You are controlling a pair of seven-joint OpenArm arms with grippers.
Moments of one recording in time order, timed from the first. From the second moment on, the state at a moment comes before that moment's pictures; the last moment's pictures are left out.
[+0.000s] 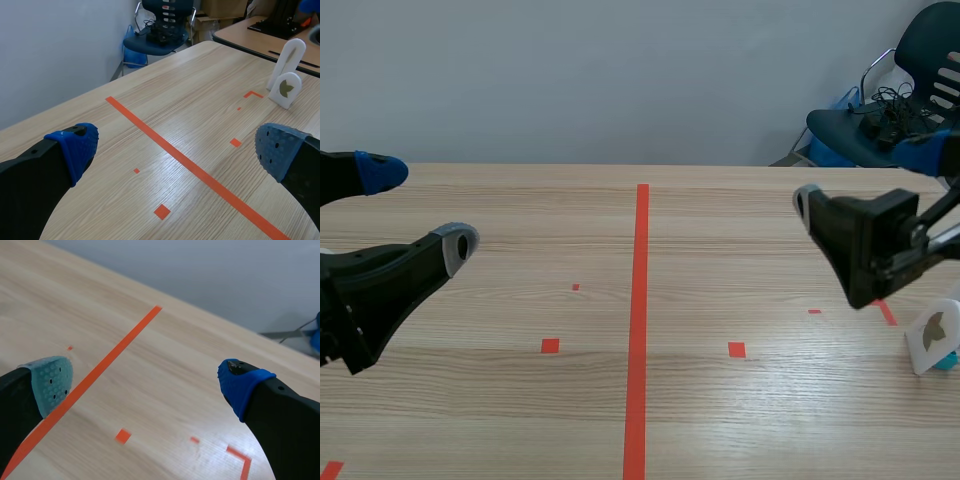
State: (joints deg) left arm 33.1 -35.3 -11.2 112.2 -28.6 -39.5 -6.2; right arm -34.7 24.1 14.6 123.7 20.9 26.2 -11.1
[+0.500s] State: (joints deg) left arm 33.1 -35.3 -11.2 112.2 -28.6 -39.5 -6.3; right arm -38.0 24.0 14.9 125.2 20.7 26.0 -9.8
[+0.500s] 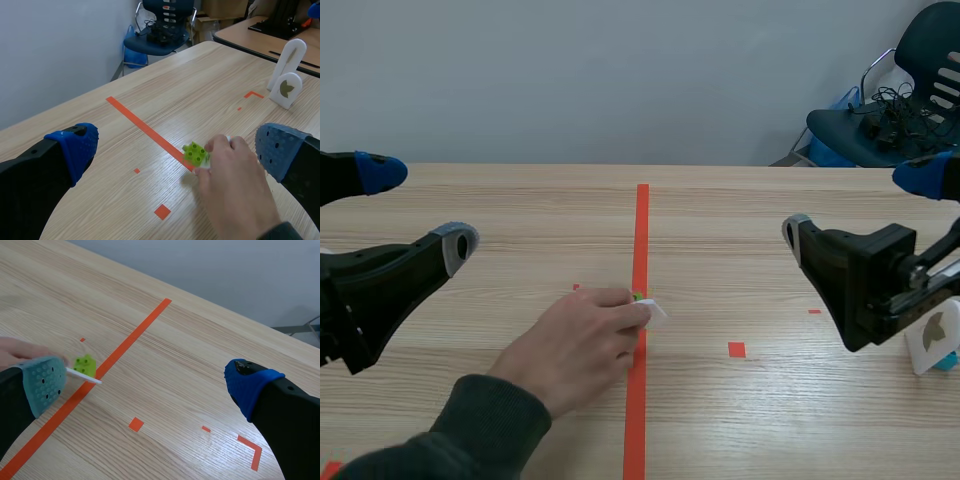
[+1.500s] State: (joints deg) left arm 32.5 -35.2 -3.0 112.2 -22.0 -39.5 -4.5; right arm -37.4 24.0 14.9 125.1 20.7 26.0 -10.0
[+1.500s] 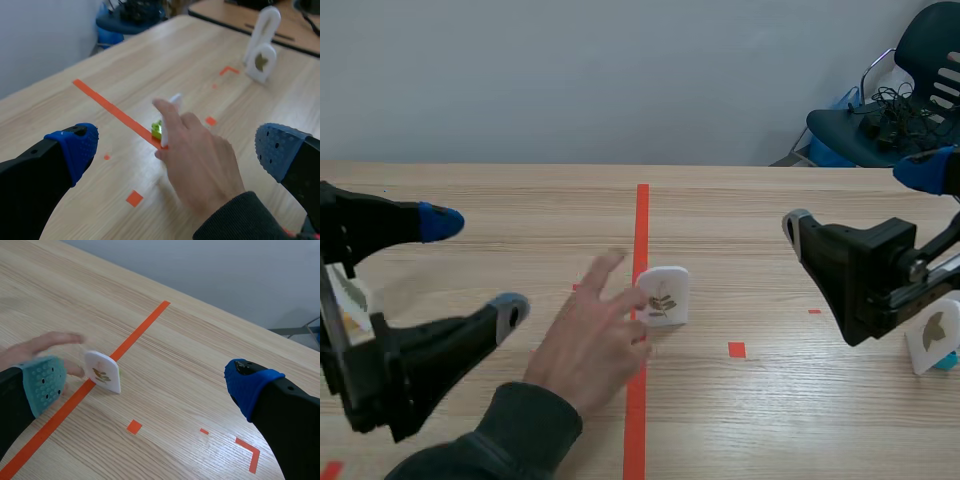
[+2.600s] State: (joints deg) left arm -9.3 -11.0 31.1 54.5 5.8 -24.0 -26.7; right arm -37.4 23.9 14.9 125.1 20.3 25.8 -10.5
